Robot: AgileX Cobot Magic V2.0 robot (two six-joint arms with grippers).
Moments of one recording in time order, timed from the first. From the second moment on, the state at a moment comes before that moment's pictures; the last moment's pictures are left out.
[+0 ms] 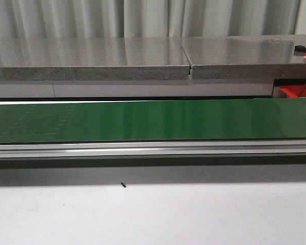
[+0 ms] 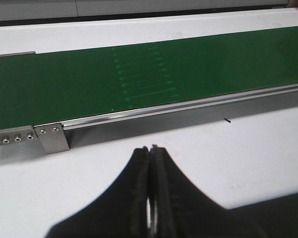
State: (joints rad) left arm -0.15 0.23 -0.56 -0.20 0.92 0.08; right arm -0.57 1.65 -1.05 0.45 0.41 -0.30
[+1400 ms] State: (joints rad) left arm -0.15 0.23 -0.56 -0.20 0.92 0.08; right arm -0.08 0.96 -0.72 0.33 0.45 -0.30
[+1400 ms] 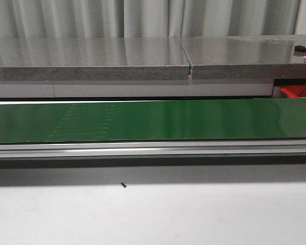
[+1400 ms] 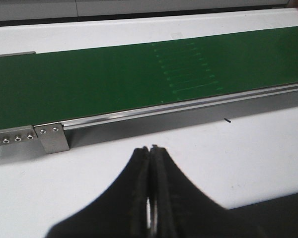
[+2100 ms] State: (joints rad) left arm -0.15 0.23 -0.56 -0.20 0.92 0.08; right arm -0.07 0.50 -0.47 0.05 0.54 0.04
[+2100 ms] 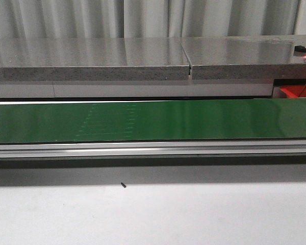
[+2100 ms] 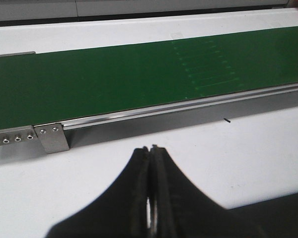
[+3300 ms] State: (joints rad) left arm -0.15 0.23 -0.56 -0.20 0.92 0.08; right arm -0.07 0.33 -0.39 0.03 0.55 0.05
